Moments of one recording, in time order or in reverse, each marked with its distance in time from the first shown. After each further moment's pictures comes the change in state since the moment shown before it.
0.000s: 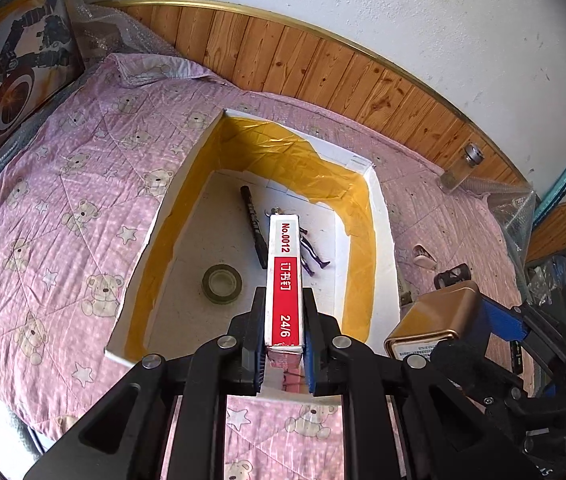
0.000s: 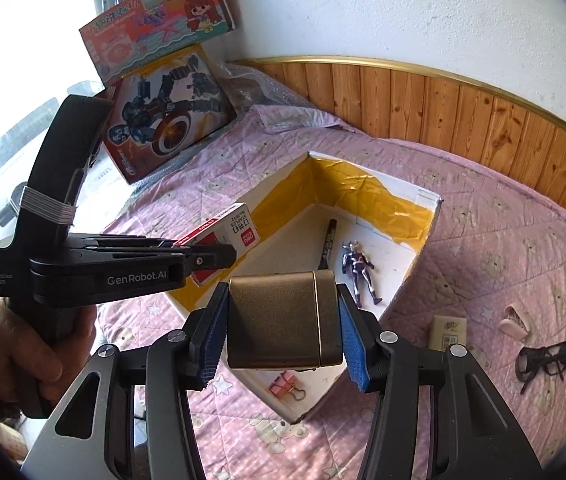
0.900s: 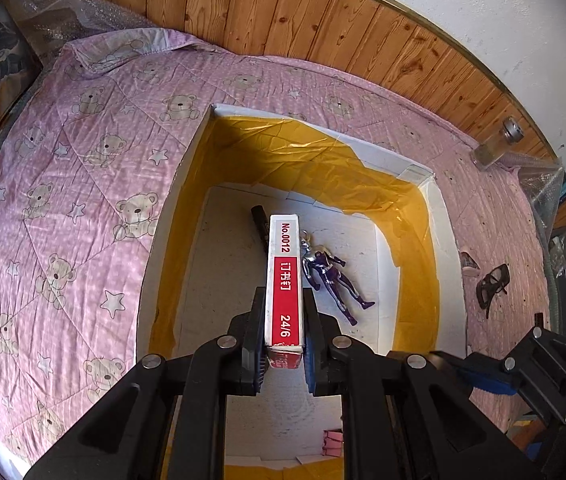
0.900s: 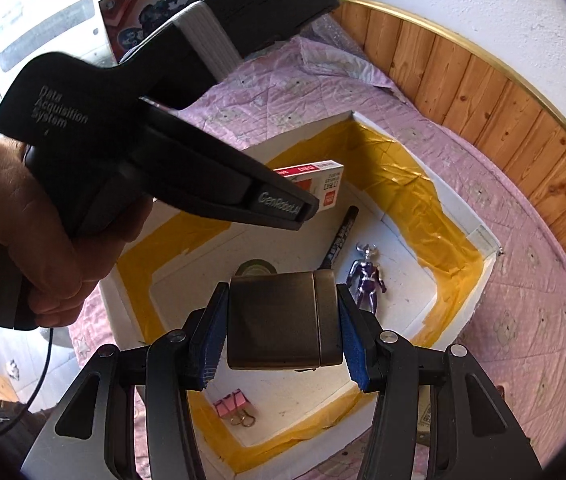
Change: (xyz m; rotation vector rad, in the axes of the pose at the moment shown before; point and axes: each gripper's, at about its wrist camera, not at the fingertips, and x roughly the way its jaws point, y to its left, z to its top) left arm 0.107 0.019 0.091 0.061 0.206 0.047; right arm 0.110 0.001 0.036 -0.285 0.269 0.018
